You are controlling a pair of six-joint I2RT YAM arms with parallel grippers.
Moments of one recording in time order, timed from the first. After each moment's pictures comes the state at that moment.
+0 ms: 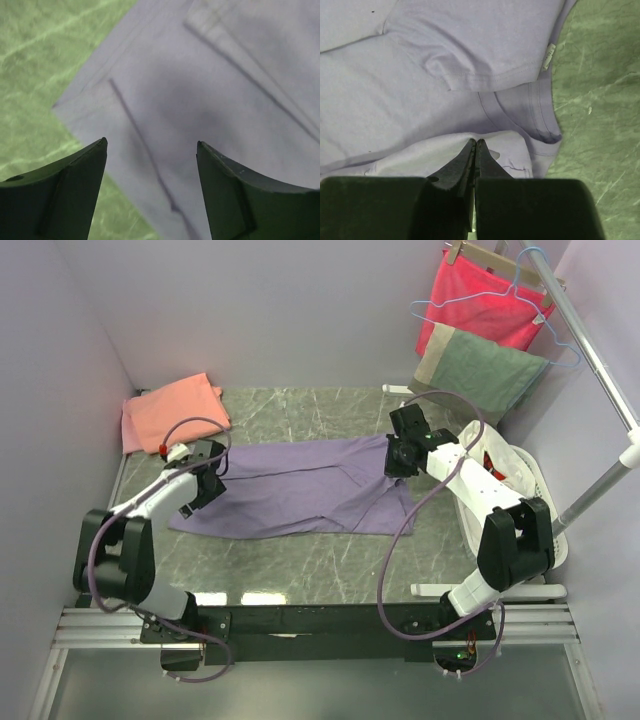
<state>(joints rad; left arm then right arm) -0.20 1.52 0.93 -0.61 -0.55 -0.87 0.34 1.57 1.23 -0.69 0.11 0.43</state>
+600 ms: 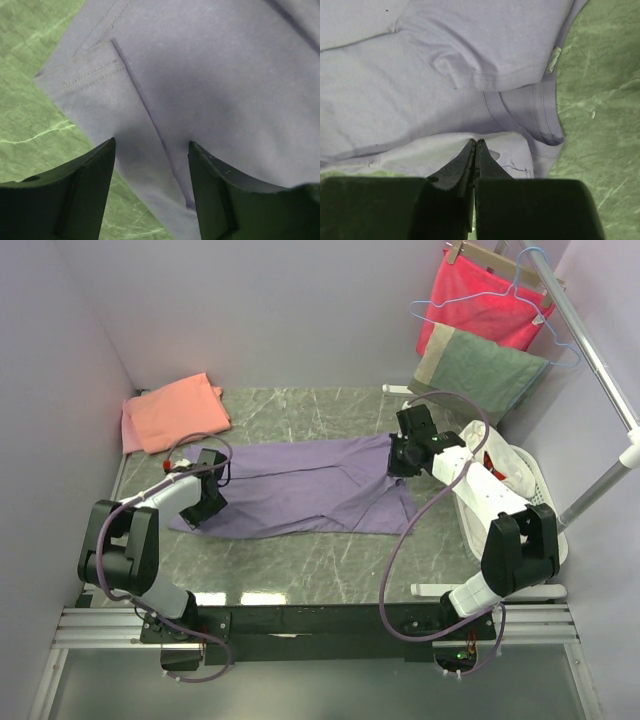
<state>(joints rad) -0.20 1.54 0.85 -0.63 -0.46 -0.94 0.31 1.53 1.21 -0.66 0.04 0.40</state>
